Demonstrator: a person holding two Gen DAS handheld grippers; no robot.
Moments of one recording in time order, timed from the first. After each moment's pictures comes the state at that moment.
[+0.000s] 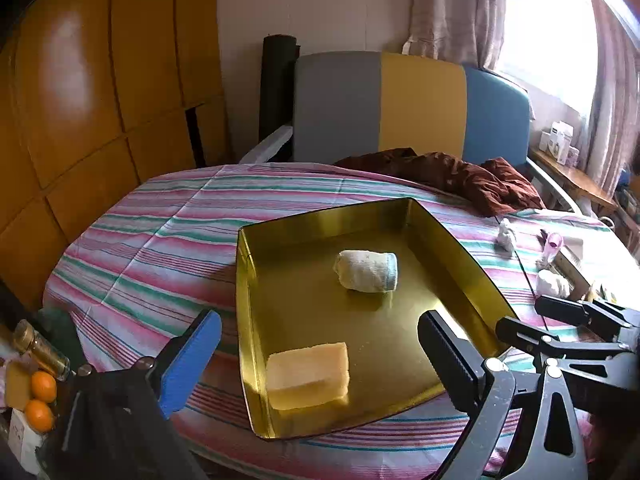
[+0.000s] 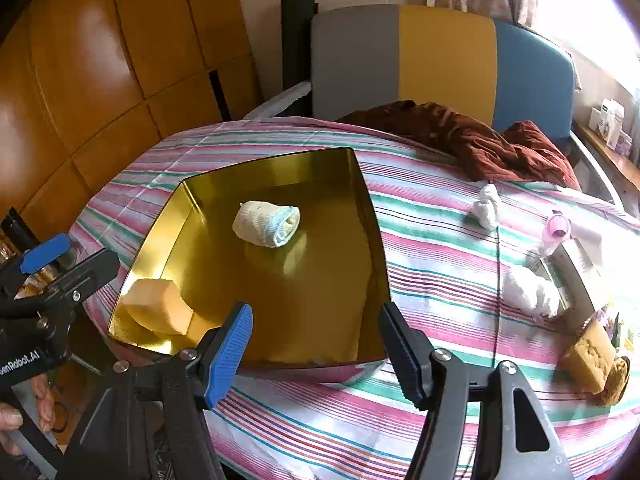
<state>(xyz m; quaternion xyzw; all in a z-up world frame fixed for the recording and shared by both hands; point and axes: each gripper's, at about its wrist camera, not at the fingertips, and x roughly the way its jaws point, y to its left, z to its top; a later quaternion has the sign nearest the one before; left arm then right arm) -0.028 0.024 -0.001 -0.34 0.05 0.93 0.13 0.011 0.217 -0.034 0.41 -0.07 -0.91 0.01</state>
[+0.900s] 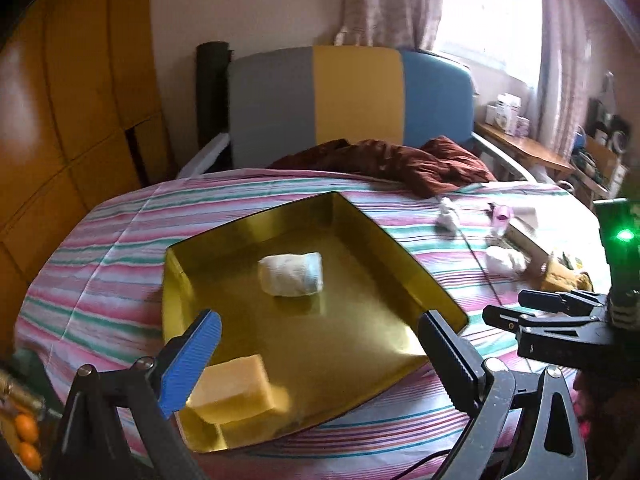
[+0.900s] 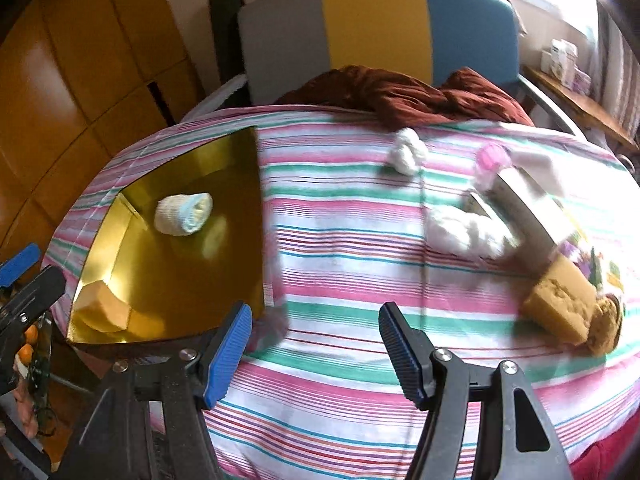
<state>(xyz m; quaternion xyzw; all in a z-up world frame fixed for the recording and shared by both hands) -0.018 0.081 0.002 -0.33 0.09 0.91 0.22 0.034 0.297 -0.059 0.44 -0.13 -0.88 -0.07</state>
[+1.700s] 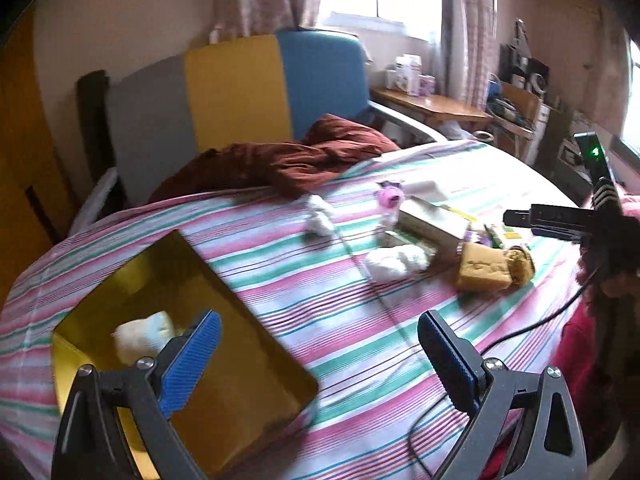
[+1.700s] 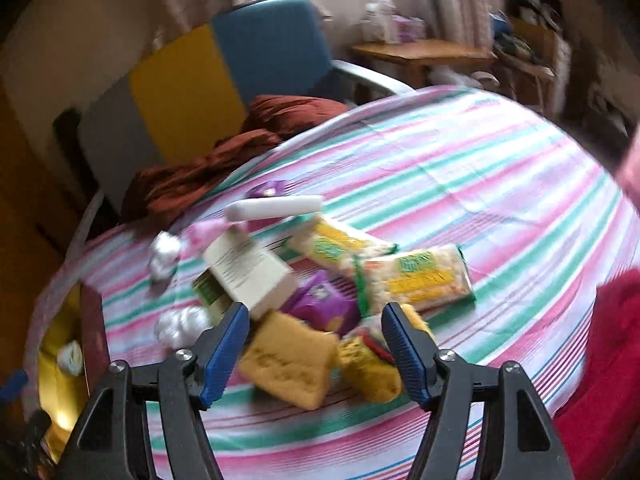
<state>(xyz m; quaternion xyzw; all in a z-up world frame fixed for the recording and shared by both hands) -0.011 0.233 -0.003 -0.34 0.16 0.84 0.38 0.122 0.513 -0.044 0.36 -0.29 -0.84 -0.29</state>
